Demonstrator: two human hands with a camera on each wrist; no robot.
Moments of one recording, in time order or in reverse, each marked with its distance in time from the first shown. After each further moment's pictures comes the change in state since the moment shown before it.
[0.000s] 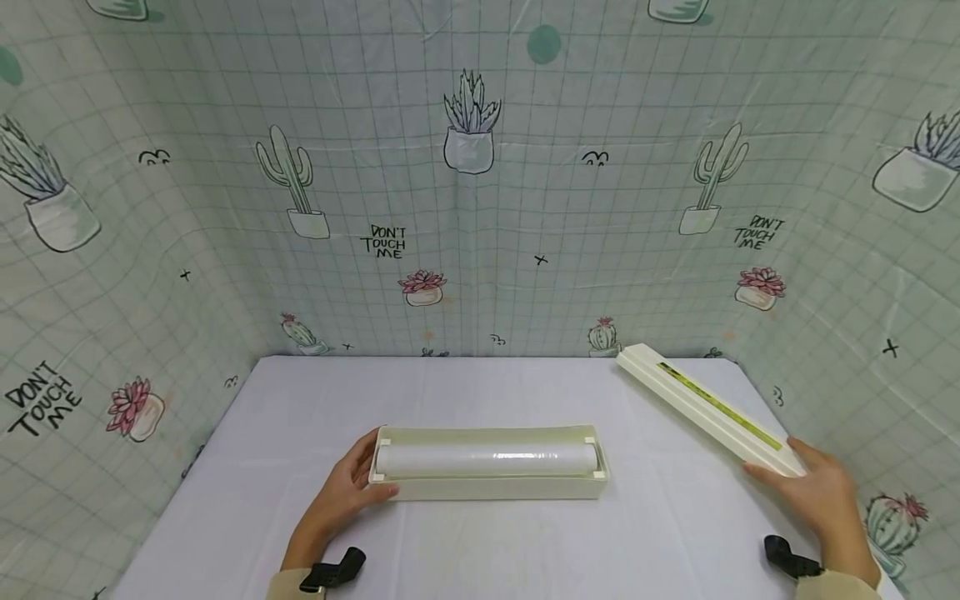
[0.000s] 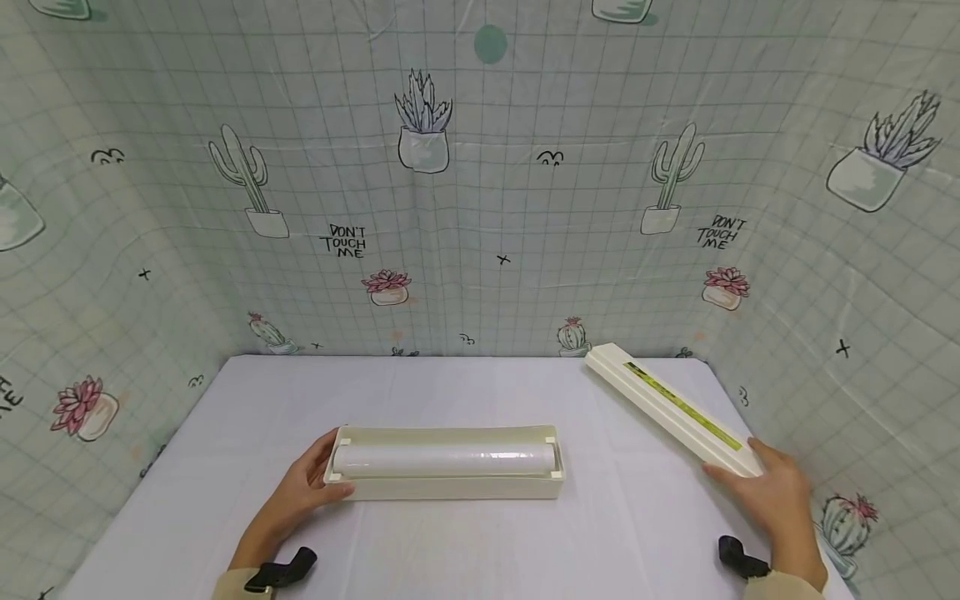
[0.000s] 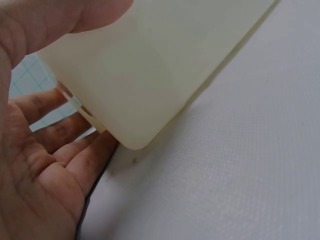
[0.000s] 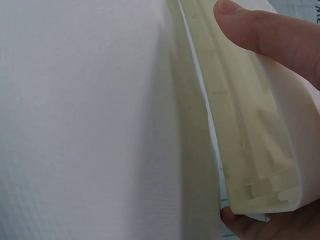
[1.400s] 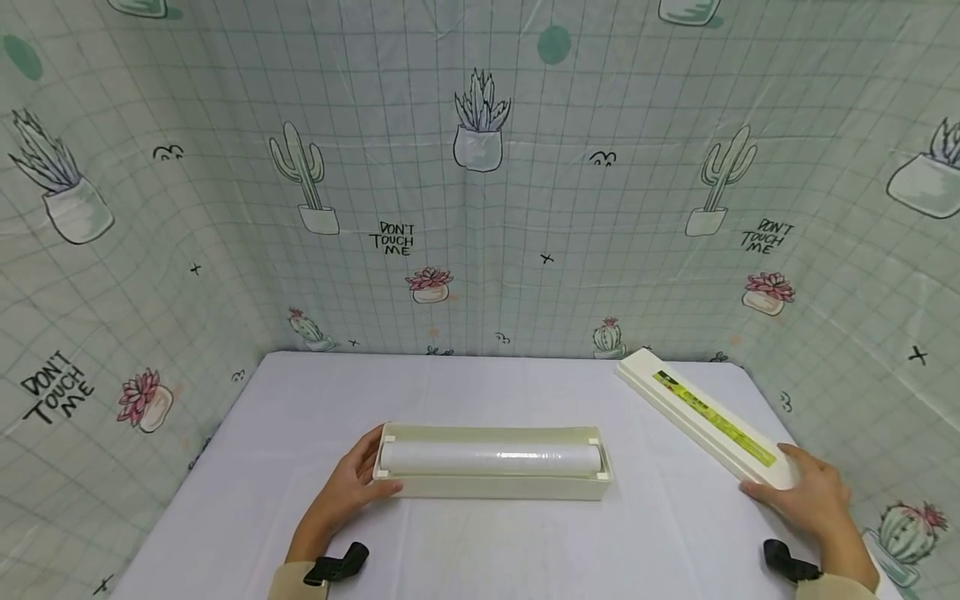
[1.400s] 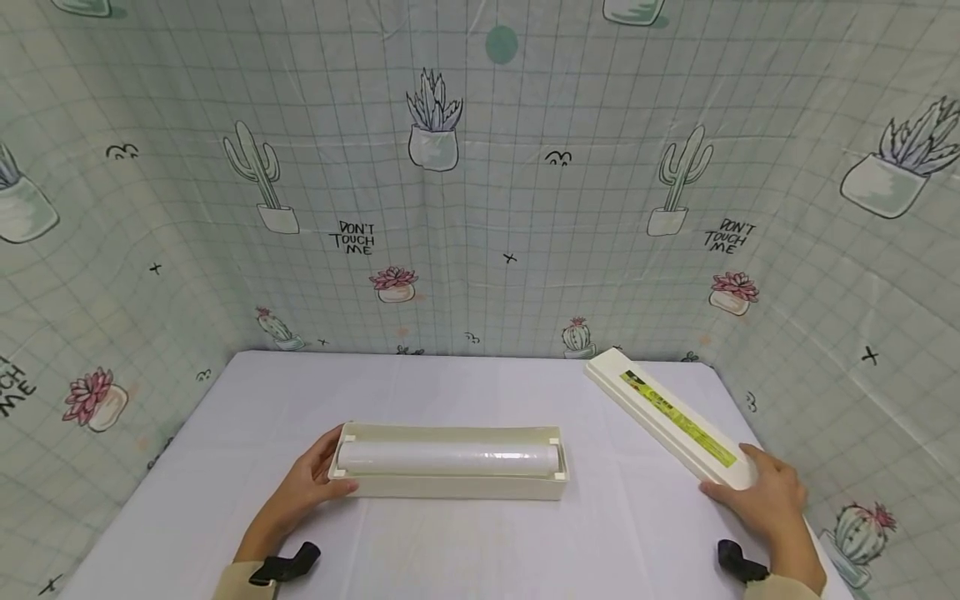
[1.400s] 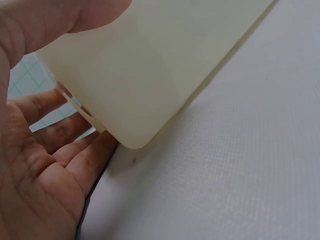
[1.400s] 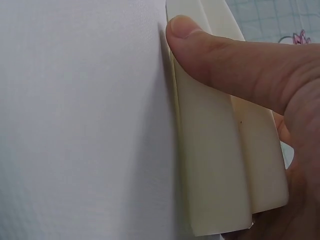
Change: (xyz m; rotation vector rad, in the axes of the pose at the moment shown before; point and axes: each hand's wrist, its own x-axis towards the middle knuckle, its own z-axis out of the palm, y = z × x) left_hand 0.000 -0.004 -0.003 -0.008 -0.017 0.021; right_hand 0.003 0.005 0.015 -0.149 -0.043 -0.092
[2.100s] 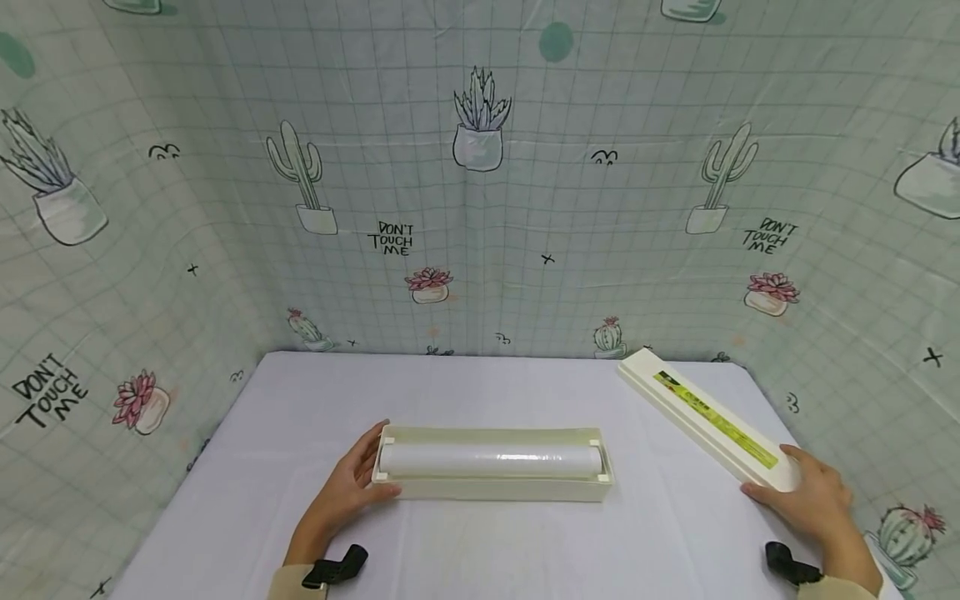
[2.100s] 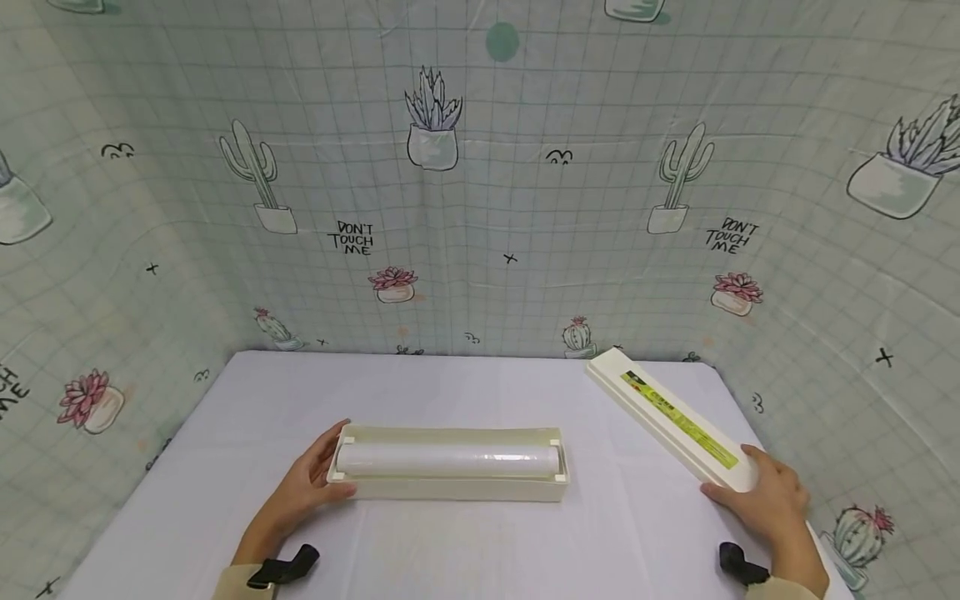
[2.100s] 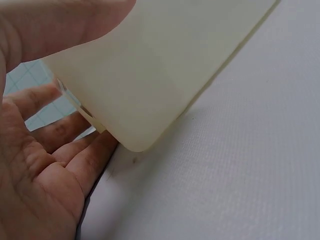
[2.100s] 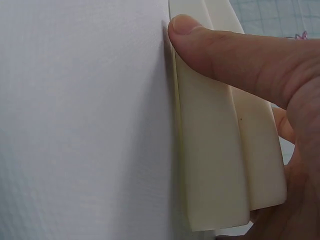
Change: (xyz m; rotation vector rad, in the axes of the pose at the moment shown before) left_hand 0.002 -0.001 -0.001 -0.014 -0.017 0.023; right_hand 0.002 0.005 0.001 0.002 -0.070 0.049
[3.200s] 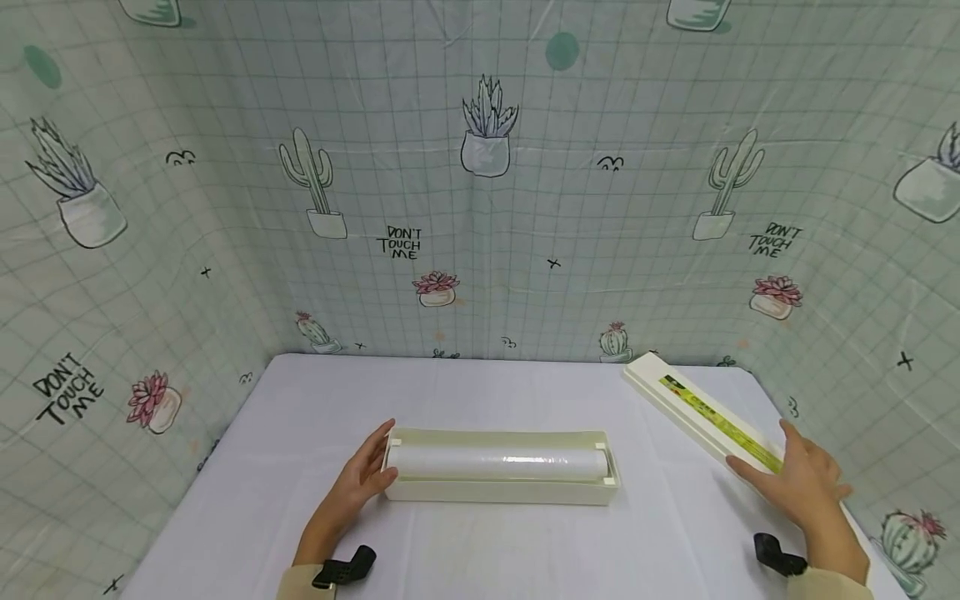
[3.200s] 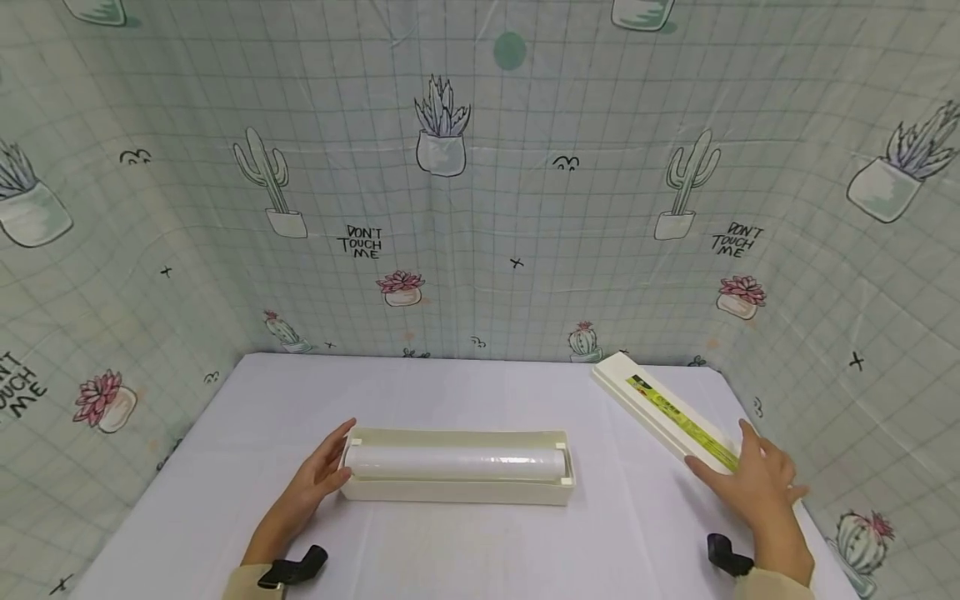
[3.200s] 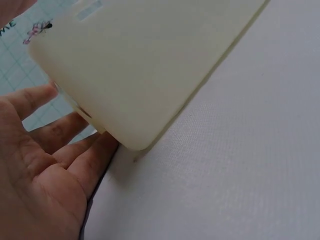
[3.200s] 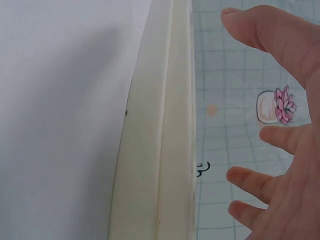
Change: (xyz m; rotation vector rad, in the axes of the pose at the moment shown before) left_hand -0.004 0.002 -0.001 -0.033 -0.057 0.073; right_hand 0.004 -0.057 -0.017 0.009 -0.009 0.010
